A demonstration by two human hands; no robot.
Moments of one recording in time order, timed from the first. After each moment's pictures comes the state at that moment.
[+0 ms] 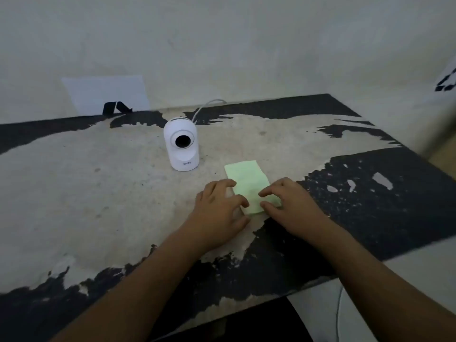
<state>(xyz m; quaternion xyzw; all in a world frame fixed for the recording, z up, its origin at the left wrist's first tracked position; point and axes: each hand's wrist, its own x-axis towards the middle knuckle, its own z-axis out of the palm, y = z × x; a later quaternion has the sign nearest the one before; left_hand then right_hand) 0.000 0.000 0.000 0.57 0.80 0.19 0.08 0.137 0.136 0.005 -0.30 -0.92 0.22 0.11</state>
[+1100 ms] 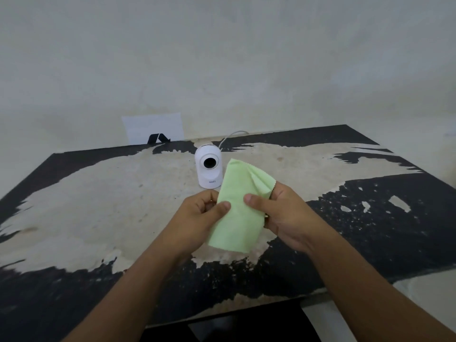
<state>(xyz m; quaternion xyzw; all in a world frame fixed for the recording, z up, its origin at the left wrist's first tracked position) 0.017 -0.083 0.077 0.33 0.69 0.58 0.28 0.126 0.061 0.074 -0.16 -0.61 0.76 0.17</state>
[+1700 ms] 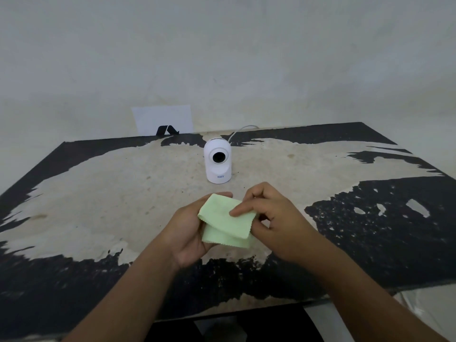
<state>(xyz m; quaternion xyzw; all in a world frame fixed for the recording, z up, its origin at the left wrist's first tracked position) -0.002 -0.084 0.054 0.12 0.53 0.71 0.44 0.124 0.047 0.058 -0.03 -0.88 0.42 0.22</state>
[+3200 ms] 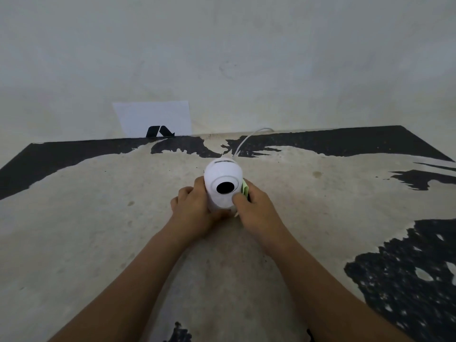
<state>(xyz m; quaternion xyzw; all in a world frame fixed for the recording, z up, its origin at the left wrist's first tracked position) -0.149 0.022 0.005 0.30 0.90 0.31 0.06 -0.050 0.114 0.020 -0.26 -0.77 0.55 0.18</state>
